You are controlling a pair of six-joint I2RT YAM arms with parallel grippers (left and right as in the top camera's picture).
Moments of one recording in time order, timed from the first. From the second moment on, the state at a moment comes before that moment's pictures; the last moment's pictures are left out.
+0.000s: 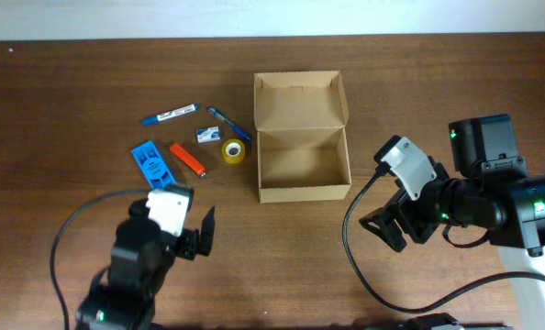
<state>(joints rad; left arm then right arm) -0.28 0.62 0.55 -0.52 -0.04 0.03 0.14 1.18 1.47 -1.46 -0.42 -0.52</state>
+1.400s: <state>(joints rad) 0.07 1.93 1.33 -0.77 -0.03 -0.32 0.14 1.18 1.47 -1.47 -0.42 -0.52</state>
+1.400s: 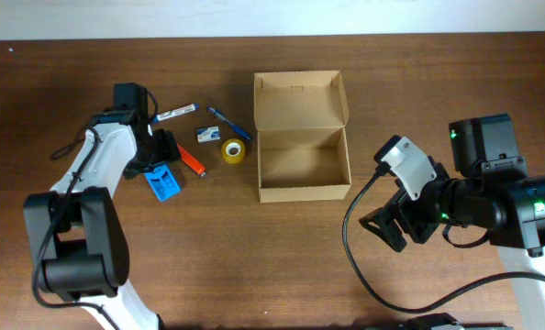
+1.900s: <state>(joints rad) 0.09 1.98 1.33 -0.76 -0.04 -0.32 0.14 1.18 1.47 -1.47 -0.42 -0.52</state>
